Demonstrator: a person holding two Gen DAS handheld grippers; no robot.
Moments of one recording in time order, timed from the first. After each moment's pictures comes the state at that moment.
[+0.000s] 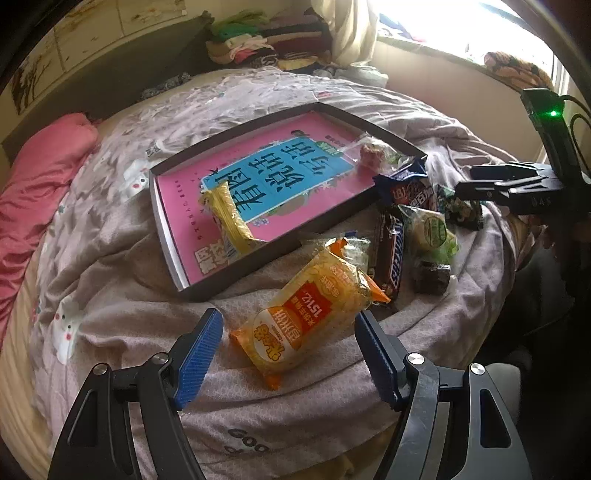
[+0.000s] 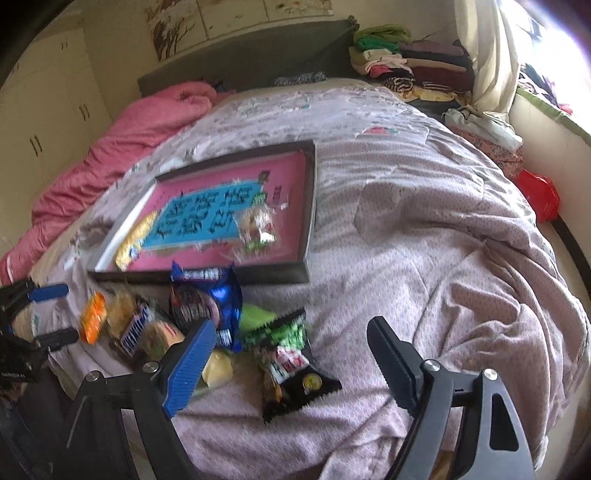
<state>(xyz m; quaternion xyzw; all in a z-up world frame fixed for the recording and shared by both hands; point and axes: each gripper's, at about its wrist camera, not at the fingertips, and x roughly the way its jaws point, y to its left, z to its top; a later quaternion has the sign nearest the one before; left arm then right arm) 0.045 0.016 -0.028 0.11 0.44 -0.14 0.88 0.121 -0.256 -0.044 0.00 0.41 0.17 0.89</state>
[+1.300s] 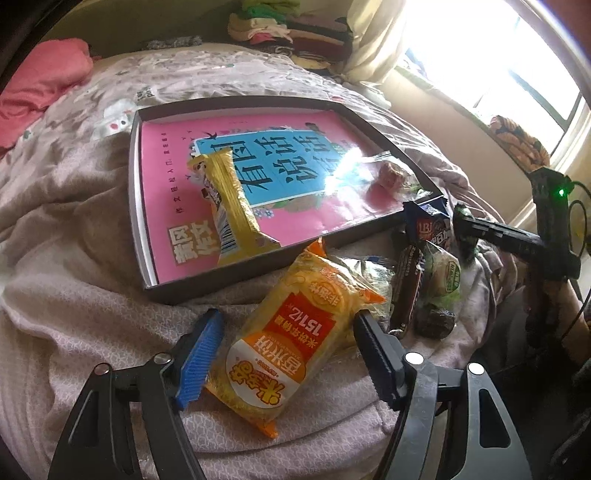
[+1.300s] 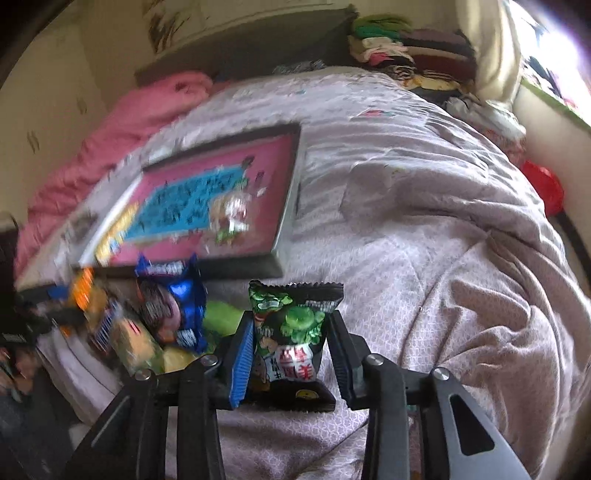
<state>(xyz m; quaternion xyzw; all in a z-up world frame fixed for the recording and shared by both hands) 0.088 0.051 -0.065 -0.05 0.47 -0.19 0.86 0.143 -0.275 -0.059 0.03 0.42 0.18 0.89</state>
